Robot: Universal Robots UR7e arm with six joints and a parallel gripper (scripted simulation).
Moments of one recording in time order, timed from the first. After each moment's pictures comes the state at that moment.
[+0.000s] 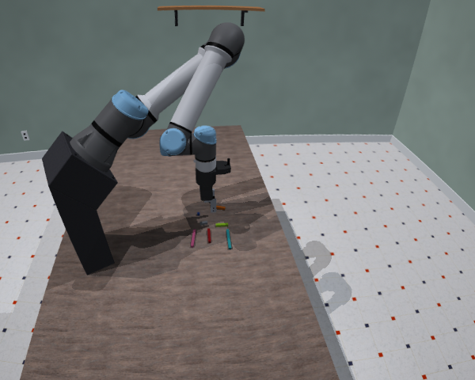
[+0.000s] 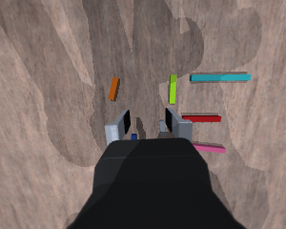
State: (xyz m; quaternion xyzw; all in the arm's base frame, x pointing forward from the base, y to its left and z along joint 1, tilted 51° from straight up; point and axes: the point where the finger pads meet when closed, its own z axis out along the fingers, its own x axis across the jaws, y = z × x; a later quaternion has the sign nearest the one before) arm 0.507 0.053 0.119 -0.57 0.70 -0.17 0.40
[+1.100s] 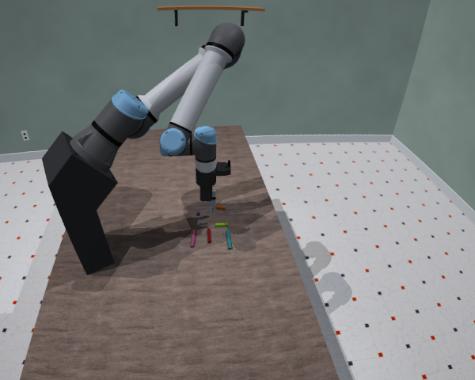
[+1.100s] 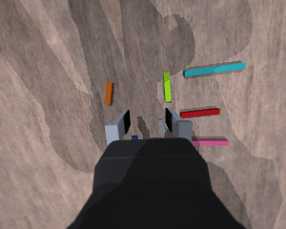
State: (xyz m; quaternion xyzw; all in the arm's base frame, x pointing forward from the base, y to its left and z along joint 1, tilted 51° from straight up) arm 0.507 0.048 0.117 -0.53 0.73 -0.15 0.41
